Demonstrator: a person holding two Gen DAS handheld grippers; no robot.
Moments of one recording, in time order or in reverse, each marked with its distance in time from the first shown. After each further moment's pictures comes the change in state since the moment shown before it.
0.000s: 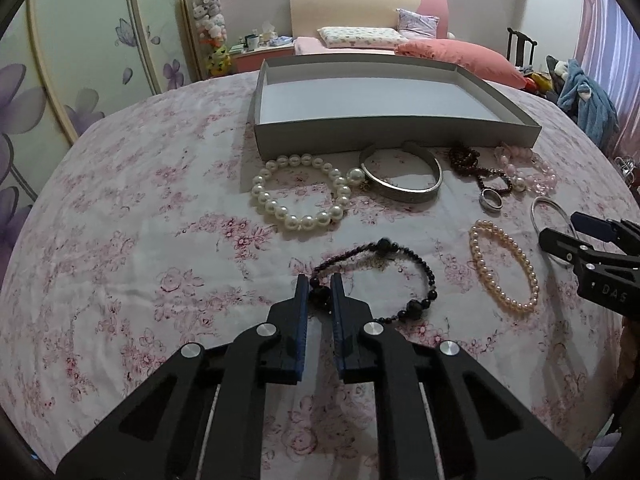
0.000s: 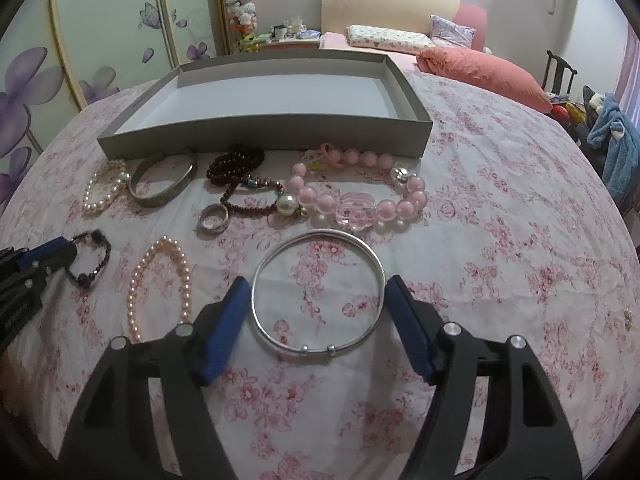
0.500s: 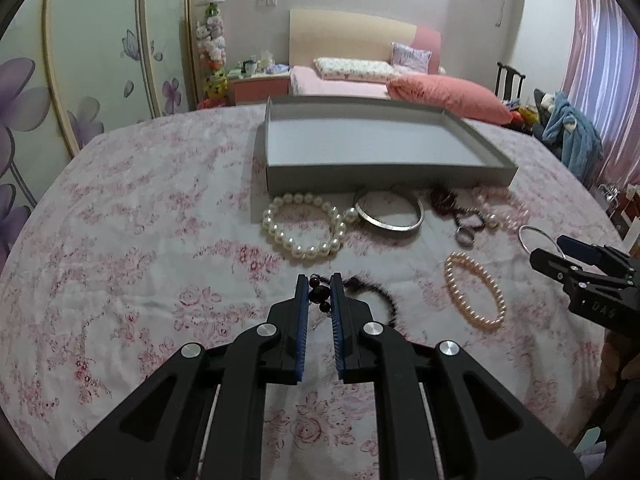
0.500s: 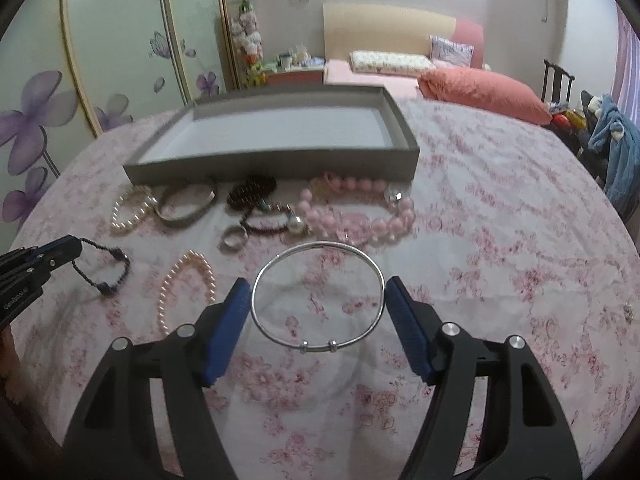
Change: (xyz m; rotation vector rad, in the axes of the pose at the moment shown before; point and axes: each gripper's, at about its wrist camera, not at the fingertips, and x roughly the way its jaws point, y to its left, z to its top) left arm -0.034 0.010 0.001 -0.039 -0.134 -0.060; right arm -0.035 -0.001 -0.005 0.027 -0.149 0.047
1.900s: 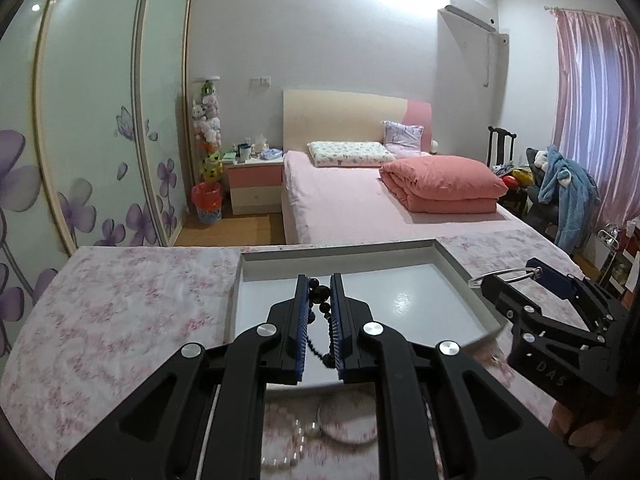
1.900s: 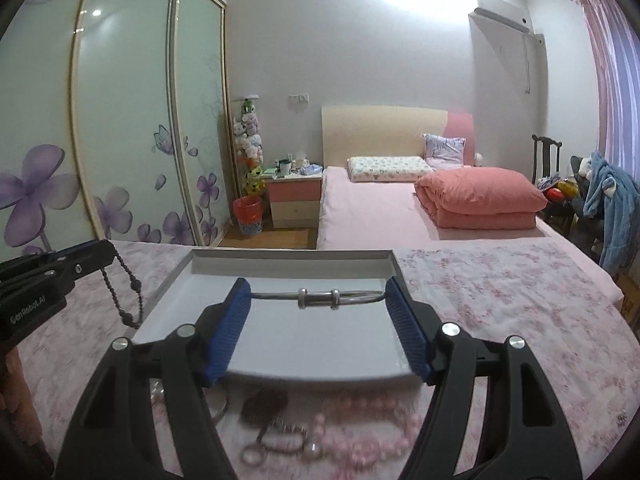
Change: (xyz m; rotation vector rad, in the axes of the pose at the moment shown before) left arm 0.019 -0.033 0.131 0.019 -0.275 0.004; right arm 0.019 0.009 0.129 0.008 -0.339 -0.019
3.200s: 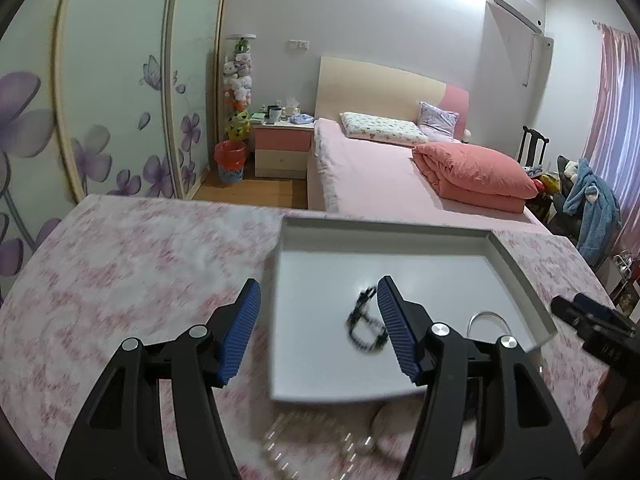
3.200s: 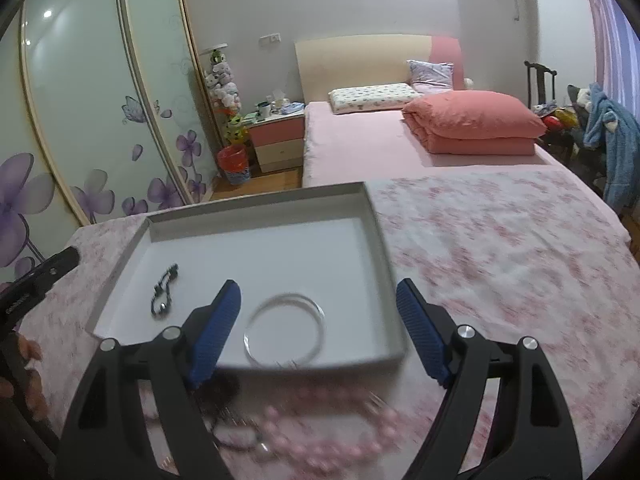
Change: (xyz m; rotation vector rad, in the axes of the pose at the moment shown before) left arm 0.033 0.061 -0.015 -0.135 0.114 0.058; right arm 0.031 -0.058 -0.018 0.128 0.228 -0.022
